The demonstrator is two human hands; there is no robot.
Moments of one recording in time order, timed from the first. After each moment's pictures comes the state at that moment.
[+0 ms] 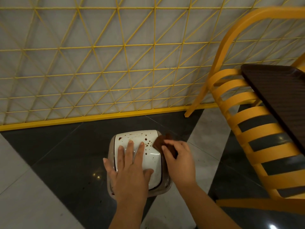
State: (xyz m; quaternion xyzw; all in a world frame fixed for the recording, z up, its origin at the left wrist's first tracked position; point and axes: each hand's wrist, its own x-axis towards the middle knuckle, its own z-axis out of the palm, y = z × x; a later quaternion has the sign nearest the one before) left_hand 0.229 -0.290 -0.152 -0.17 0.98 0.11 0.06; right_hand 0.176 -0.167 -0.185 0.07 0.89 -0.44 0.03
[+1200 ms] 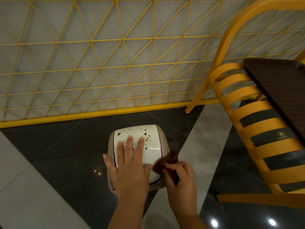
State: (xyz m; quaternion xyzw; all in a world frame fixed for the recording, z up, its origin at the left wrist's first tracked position) left_hand 0.228 -0.291 -0.155 -0.18 0.98 0.11 0.06; right_hand 0.246 -0.161 -0.217 0.06 0.89 -0.45 -0.01
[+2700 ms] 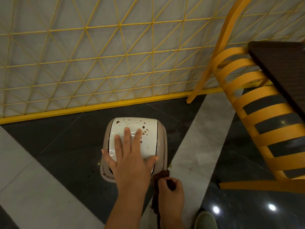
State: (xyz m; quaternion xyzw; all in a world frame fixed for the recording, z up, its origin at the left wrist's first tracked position) left_hand 0.232 -0.295 -0.163 -0.19 0.97 0.16 0.05; right_hand 0.287 -0.216 -0.251 0.47 0.67 -0.56 0.12
